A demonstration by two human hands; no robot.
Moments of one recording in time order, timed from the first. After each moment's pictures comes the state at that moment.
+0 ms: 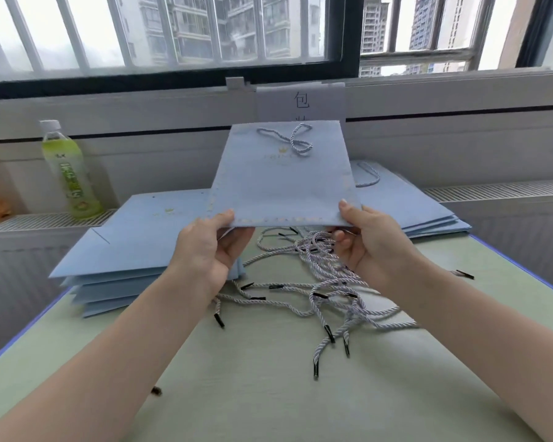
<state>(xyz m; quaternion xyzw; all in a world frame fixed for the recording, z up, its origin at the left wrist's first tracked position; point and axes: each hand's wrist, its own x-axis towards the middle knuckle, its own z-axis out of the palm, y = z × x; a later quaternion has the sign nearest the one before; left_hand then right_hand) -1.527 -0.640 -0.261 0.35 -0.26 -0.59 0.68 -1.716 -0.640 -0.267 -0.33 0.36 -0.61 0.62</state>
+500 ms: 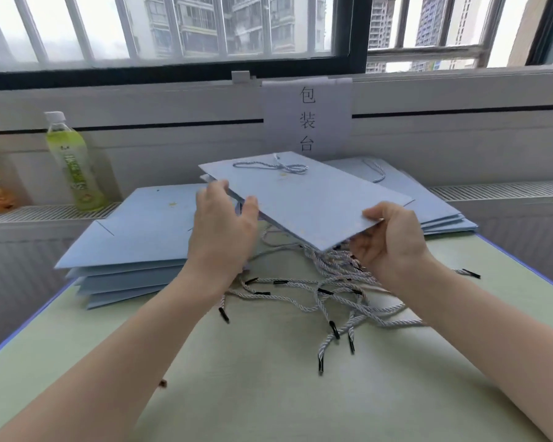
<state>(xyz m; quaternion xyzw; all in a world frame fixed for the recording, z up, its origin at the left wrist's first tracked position) -1.536 -0.629 -0.255 0.61 -0.60 -0.12 0.50 -1.724 -0.641 -0.272 -0.27 0.37 -0.65 0.61</state>
